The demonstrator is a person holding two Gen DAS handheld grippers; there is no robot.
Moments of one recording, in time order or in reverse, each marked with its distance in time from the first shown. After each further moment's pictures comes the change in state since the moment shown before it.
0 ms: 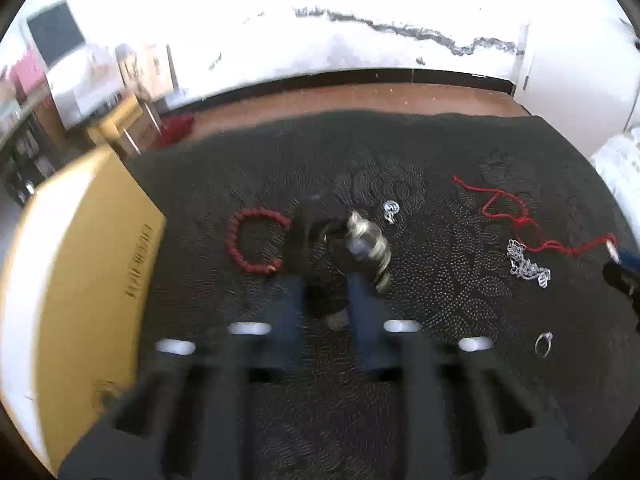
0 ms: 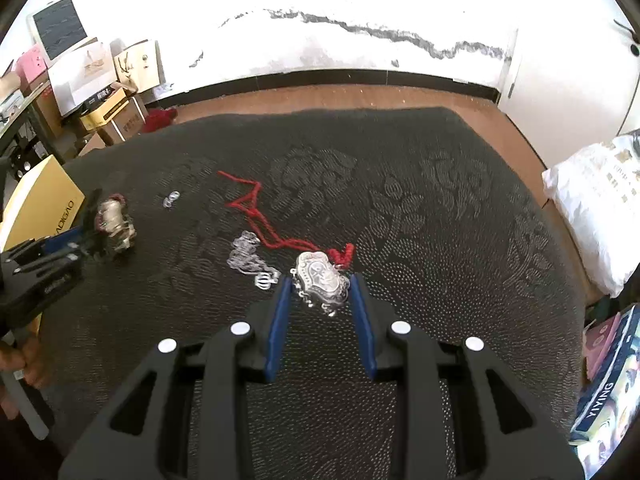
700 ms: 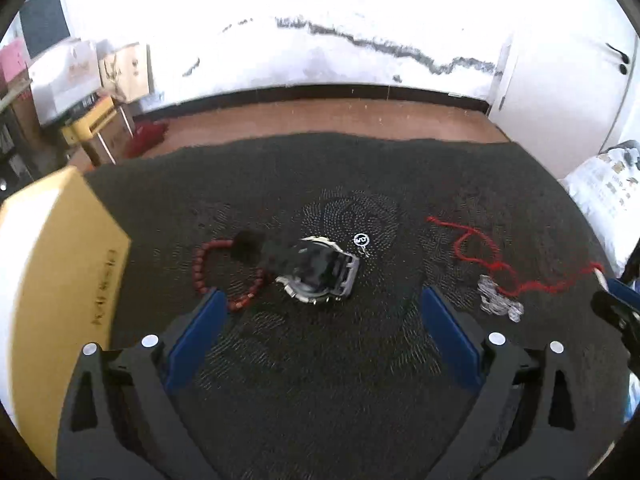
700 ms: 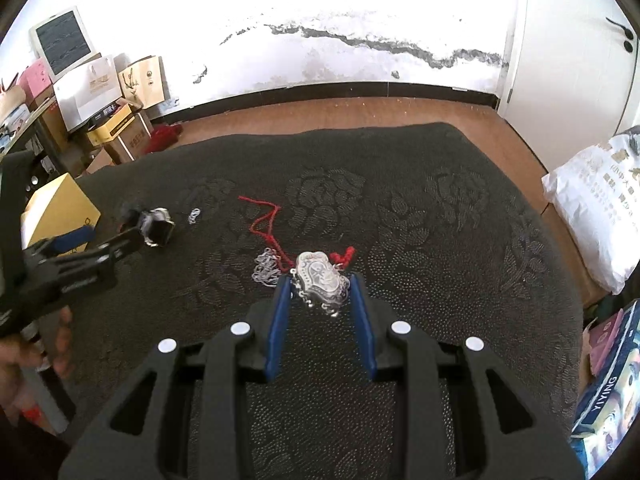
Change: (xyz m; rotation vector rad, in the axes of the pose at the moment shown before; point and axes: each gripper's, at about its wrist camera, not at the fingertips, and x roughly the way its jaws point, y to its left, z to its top) left arm 0.027 0.000 0.022 -0.051 -0.025 -0.120; right arm -0.009 -0.002 0.004 0.036 -0.020 0.023
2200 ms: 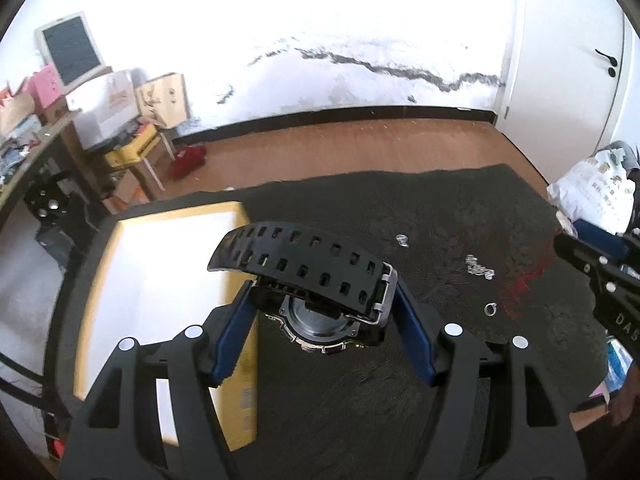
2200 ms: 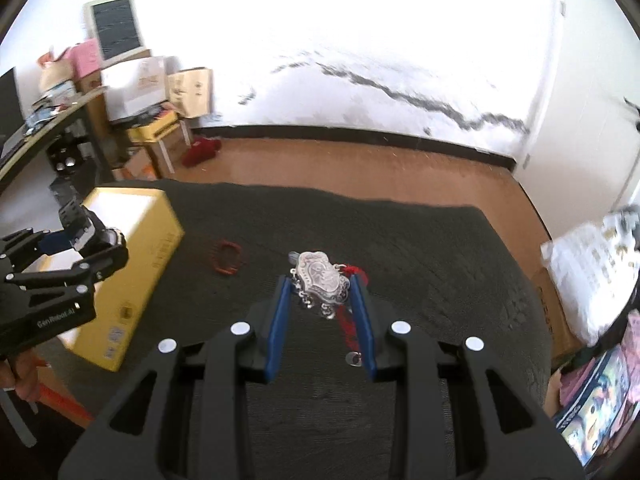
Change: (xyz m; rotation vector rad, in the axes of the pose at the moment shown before) left arm -0.205 0.070 -0.002 0.043 -0.060 0.094; right arm -0.149 0.145 0.027 -0.185 -0.139 0.038
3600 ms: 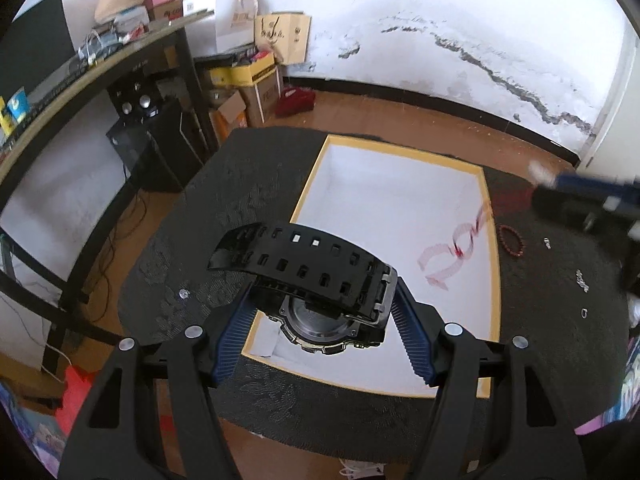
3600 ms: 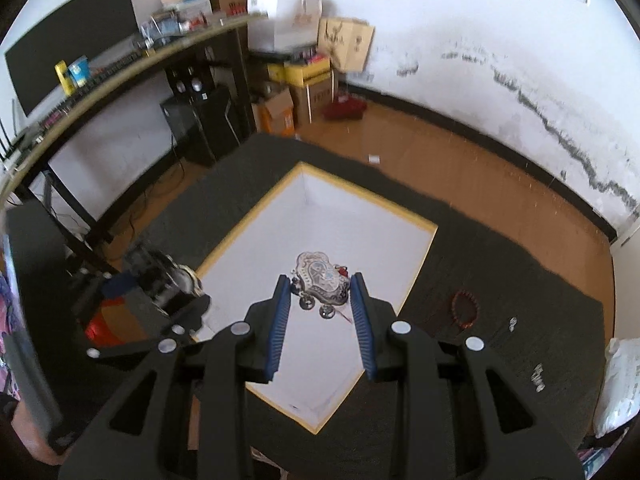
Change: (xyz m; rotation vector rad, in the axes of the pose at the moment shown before) left arm -0.006 0.255 -0.073 -0.313 0.138 0.156; right arm 0.056 0.322 0.084 -0.301 0.250 0.274
